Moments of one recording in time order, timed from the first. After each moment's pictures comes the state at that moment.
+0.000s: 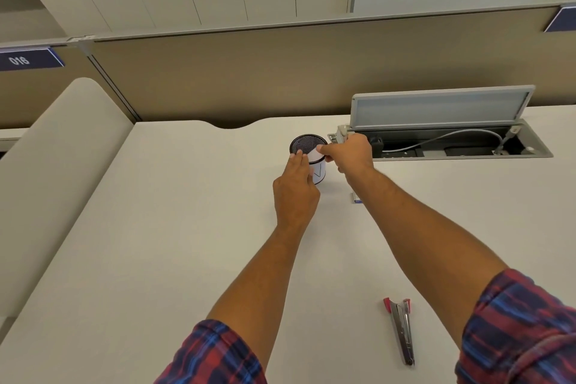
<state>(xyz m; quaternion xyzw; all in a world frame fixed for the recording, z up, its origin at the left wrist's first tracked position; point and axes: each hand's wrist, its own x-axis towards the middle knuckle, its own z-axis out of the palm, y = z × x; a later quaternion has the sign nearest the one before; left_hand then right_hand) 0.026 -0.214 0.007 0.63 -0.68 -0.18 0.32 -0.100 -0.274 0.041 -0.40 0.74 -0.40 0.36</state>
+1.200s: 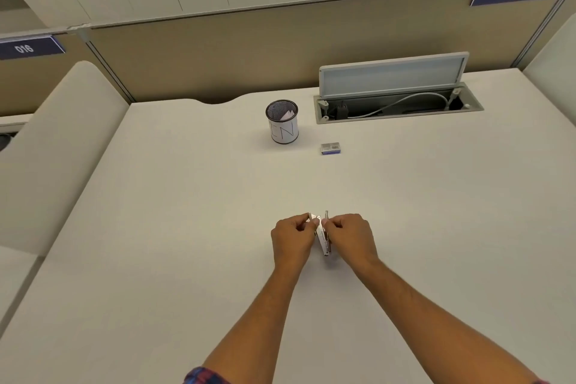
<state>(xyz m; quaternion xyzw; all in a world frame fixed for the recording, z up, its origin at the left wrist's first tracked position) 0.015 0.013 -0.032 0.65 -0.50 -0.45 0.35 -0.114 0.032 -0.010 -0.47 0.75 -0.30 0.37</state>
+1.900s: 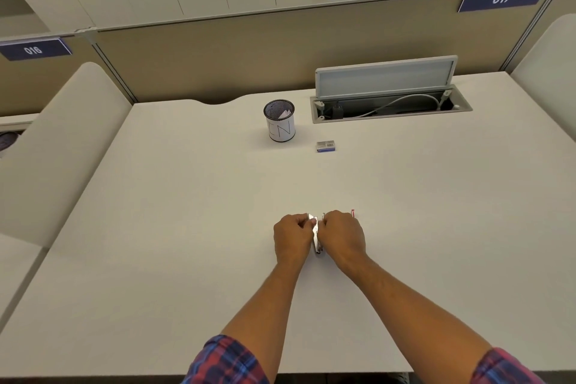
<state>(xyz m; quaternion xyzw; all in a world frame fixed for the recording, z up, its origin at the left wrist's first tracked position) 0.006 0.024 -0.043 0.67 -0.55 -0.38 0.32 -0.102 0.040 -0.010 -0.55 0.79 -0.13 0.24</state>
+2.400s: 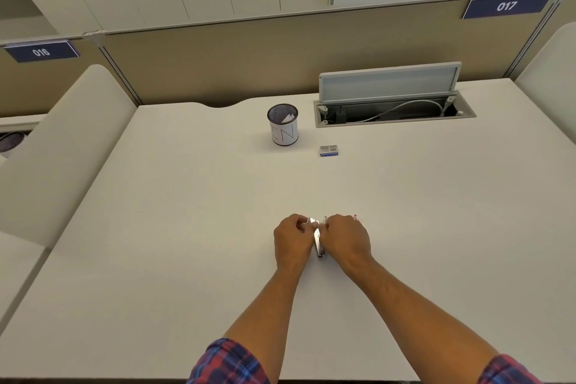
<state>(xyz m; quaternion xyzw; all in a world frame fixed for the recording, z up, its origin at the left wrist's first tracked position) 0.008 0.023 -0.044 0.69 -0.51 -0.38 0.35 -0.108 0.034 -0.016 -0.59 0.78 -0.10 0.20</state>
